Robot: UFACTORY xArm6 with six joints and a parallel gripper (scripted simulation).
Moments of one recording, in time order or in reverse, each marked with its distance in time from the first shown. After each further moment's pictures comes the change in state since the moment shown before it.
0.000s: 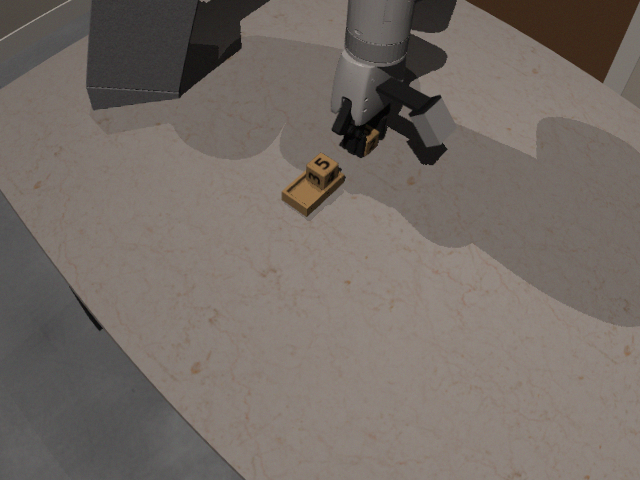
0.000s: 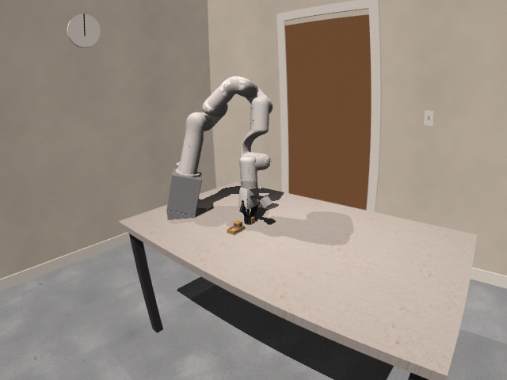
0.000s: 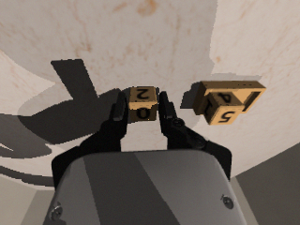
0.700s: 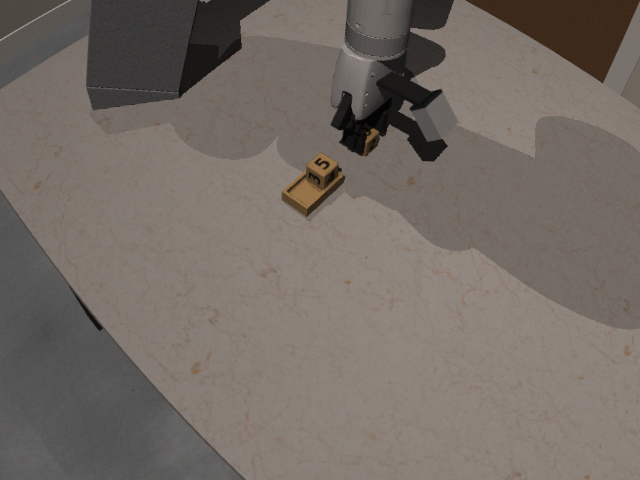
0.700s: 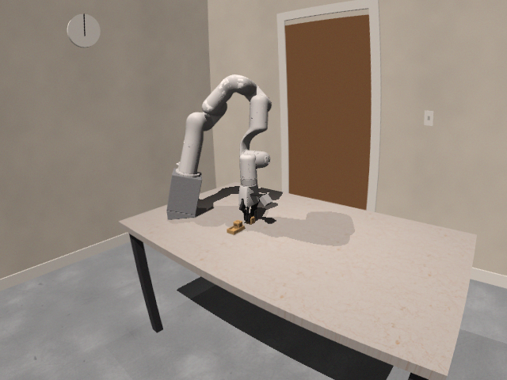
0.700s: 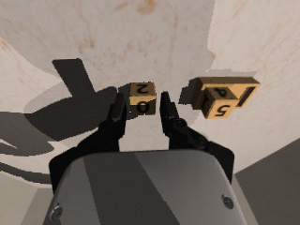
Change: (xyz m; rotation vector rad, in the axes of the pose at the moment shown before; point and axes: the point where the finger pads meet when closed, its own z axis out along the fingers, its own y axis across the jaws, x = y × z) arm 0.000 0.000 -0.009 0.000 0.002 0.000
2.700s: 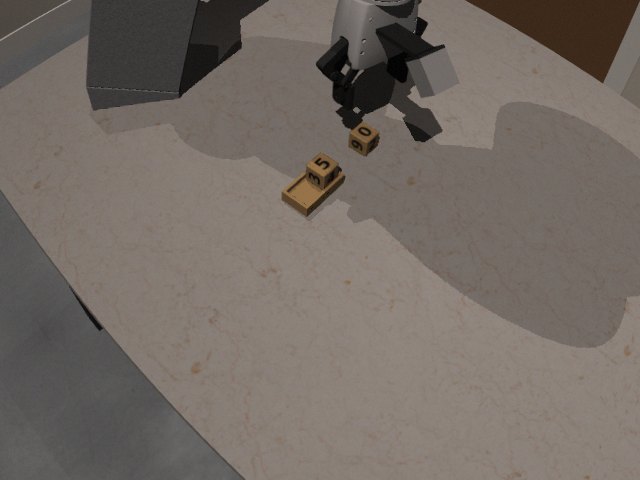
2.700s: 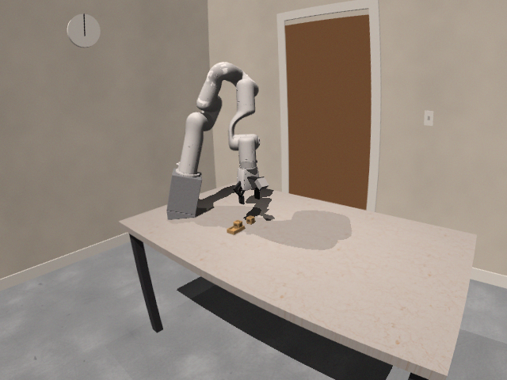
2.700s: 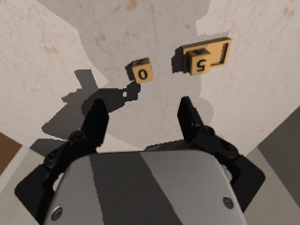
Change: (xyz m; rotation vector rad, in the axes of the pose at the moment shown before) arm 0.000 0.000 -0.079 0.007 0.005 0.211
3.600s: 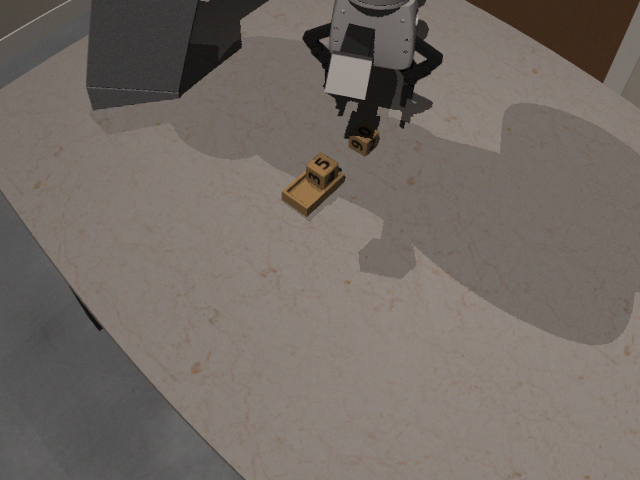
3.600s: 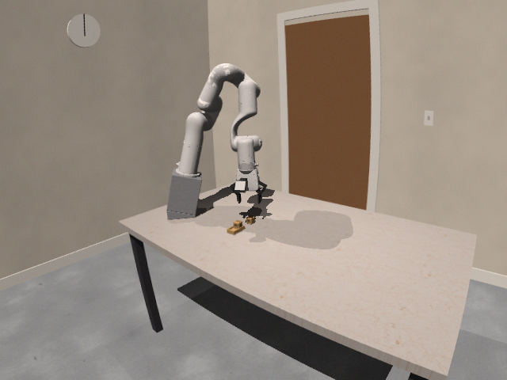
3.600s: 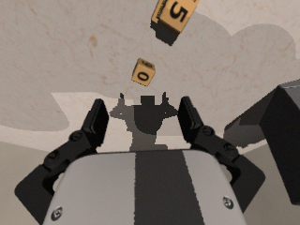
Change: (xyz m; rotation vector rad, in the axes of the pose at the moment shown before) arm -0.001 0.001 0.007 0.019 0.016 0.899
